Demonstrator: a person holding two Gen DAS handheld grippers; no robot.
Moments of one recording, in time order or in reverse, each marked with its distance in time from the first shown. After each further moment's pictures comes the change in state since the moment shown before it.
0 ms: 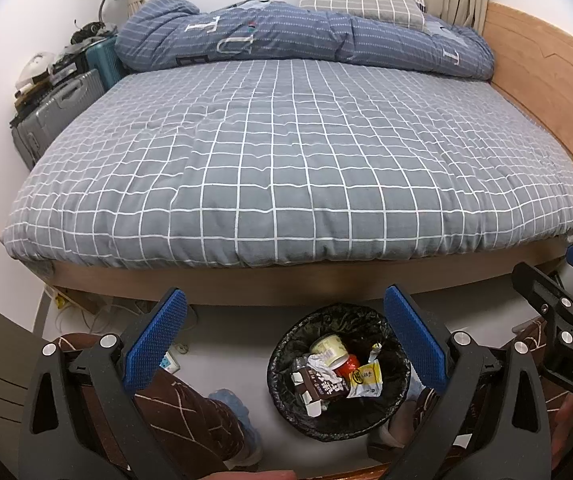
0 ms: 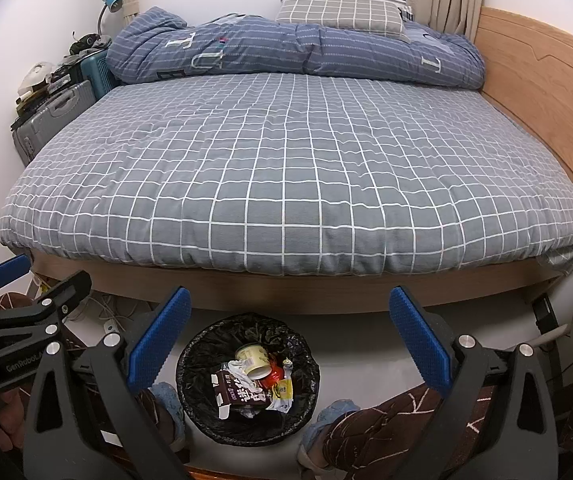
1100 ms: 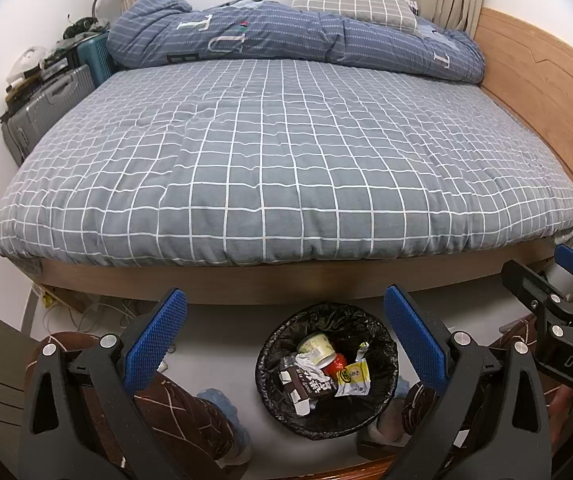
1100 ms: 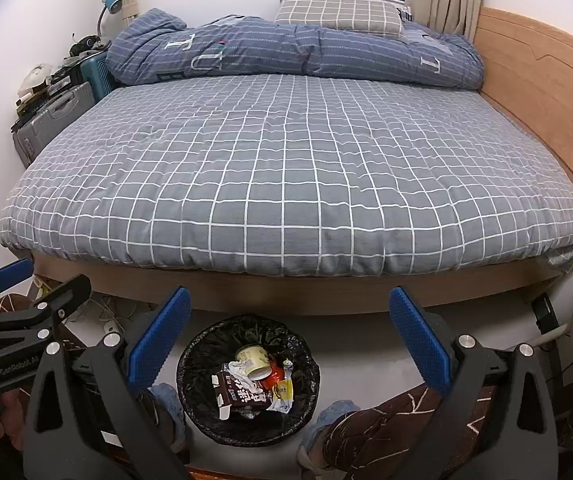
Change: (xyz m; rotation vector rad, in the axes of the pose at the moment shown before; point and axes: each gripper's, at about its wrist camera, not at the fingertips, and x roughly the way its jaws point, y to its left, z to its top) left arm -0.002 0.001 -0.001 -0.007 0.002 -0.052; right arm 0.000 -0.002 0.002 0.004 -0.004 -0.001
